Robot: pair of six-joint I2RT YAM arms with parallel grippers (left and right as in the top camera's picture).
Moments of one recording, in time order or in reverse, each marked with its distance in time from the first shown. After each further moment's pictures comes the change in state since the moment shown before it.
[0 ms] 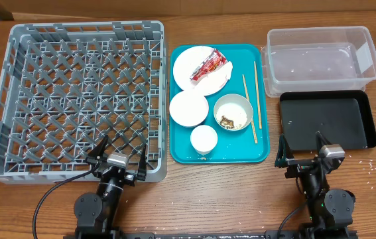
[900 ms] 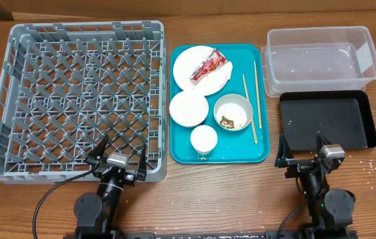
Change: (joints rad) left arm 0.000 0.000 0.000 0.000 0.000 0.000; right arm 0.000 0.000 0.000 -0.001 0.001 0.000
